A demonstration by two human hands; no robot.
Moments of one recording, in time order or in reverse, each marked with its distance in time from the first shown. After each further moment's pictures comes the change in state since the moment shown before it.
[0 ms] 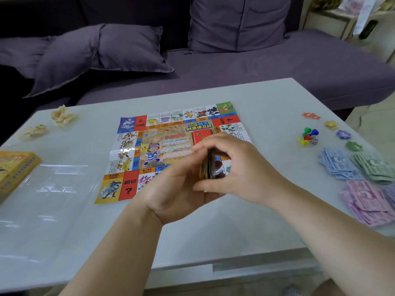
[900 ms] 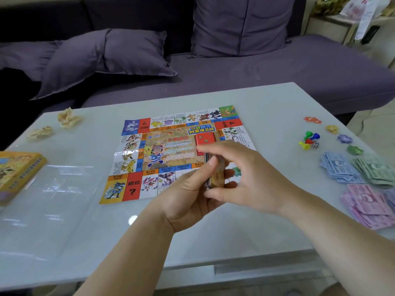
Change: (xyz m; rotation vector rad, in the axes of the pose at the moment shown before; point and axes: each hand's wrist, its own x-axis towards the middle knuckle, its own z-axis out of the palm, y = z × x) left_hand 0.003 -0.019 -0.005 0.048 0.084 0.032; right_hand -0.014 -0.007 -0.007 -0.081 -0.069 0.005
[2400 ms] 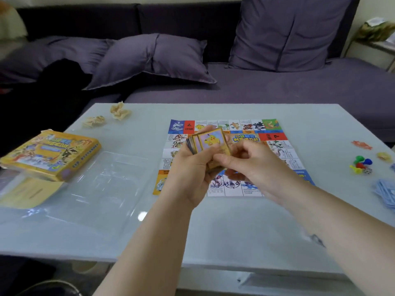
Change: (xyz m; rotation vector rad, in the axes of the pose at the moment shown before) left_hand -0.046 0.059 -0.043 -0.098 0.259 0.514; right_hand 0.069 -0.048 0.061 0.508 0.046 0.424
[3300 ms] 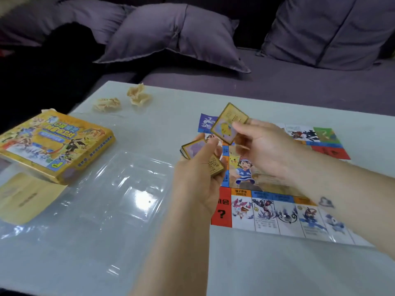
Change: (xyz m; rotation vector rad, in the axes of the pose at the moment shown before) left_hand 0.062 0.022 -0.076 -0.375 0.488 -0.098; right_hand 0.149 0.000 0.062 0.266 -0.025 0.186
